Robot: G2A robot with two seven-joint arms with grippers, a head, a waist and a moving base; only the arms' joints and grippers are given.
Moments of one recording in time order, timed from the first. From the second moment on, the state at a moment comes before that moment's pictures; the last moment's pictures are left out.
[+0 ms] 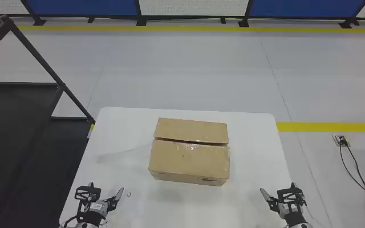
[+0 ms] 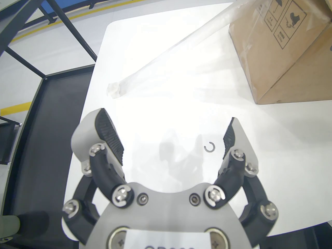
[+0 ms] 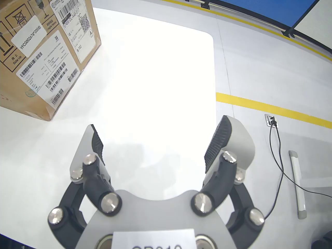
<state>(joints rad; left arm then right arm) 1.73 -1.15 -1.60 -1.80 1.33 0.00 0.00 -1.73 -1.15 1.60 -1.80 -1.33 0.00 0.00</state>
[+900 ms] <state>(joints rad) 1.71 -1.15 -1.66 -1.85 1.21 -0.17 0.06 -1.70 -1.14 1.61 -2.00 -1.33 -0.29 0.09</state>
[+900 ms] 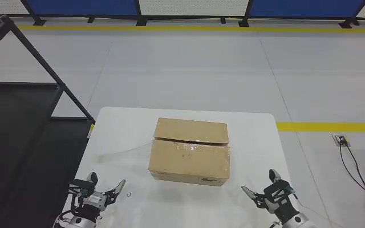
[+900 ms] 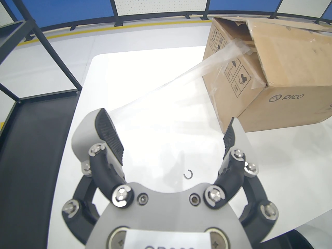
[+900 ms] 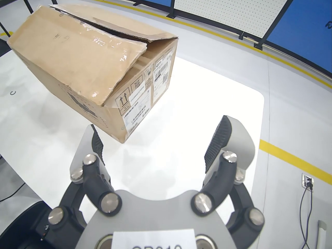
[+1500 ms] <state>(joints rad) 1.62 -1.16 -1.63 -1.81 1.08 -0.16 0.00 -1.60 -1.14 1.58 -1.97 -1.02 -0.38 0.16</state>
